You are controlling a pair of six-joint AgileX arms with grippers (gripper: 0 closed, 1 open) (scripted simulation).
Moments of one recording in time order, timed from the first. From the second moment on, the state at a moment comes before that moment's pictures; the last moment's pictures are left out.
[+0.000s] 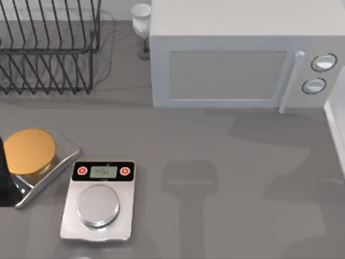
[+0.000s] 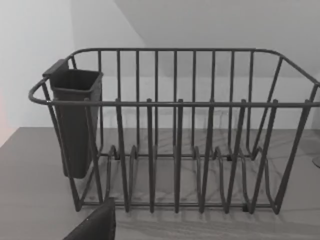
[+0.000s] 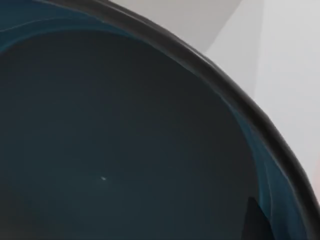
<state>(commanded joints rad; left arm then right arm) 0.00 0.00 0.00 0.00 0.00 0.00 -0.53 1.49 0.60 0.91 -0.50 0.02</state>
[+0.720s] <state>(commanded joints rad) 0.00 0.00 0.00 0.00 0.00 0.00 -0.53 1.78 0.57 1.21 -0.50 0.02</state>
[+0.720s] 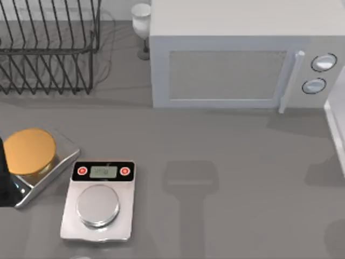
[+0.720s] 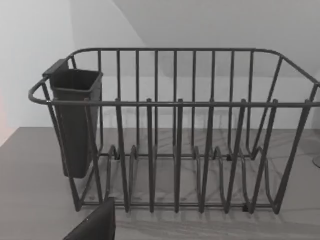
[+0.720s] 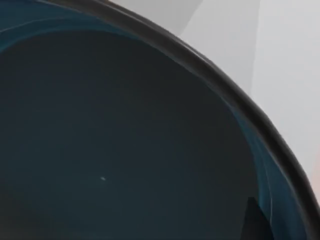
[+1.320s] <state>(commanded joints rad) 0.00 0.00 0.00 0.00 0.00 0.00 -0.53 2.22 0.49 1.73 -0.49 0.01</state>
